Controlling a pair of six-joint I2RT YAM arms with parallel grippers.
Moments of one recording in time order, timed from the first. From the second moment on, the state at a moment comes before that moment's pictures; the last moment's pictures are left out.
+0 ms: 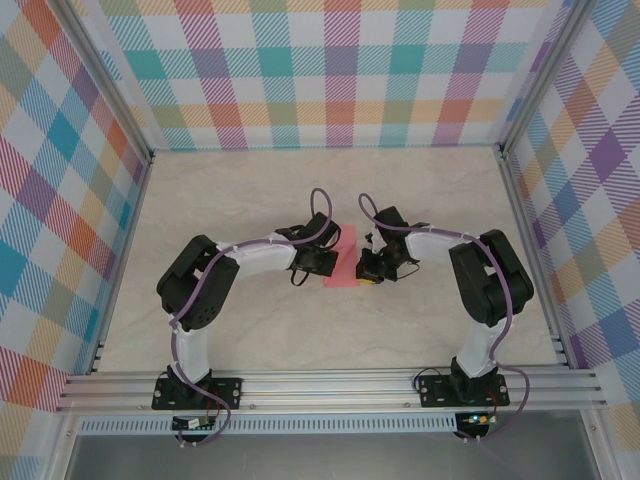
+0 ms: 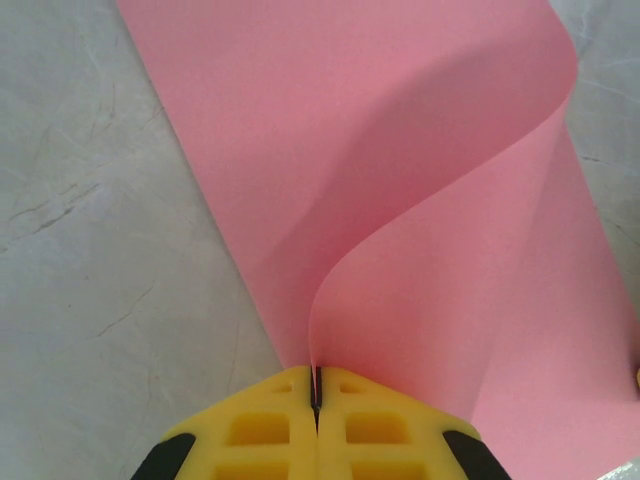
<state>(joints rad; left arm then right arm) -0.72 1.93 1.21 -0.39 -0.03 -0.38 0.46 1.82 1.00 -0.48 -0.49 0.56</state>
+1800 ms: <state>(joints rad) -0.72 1.94 1.20 -0.36 -0.04 -0.38 0.44 1.91 1.11 -0.17 -0.69 0.76</state>
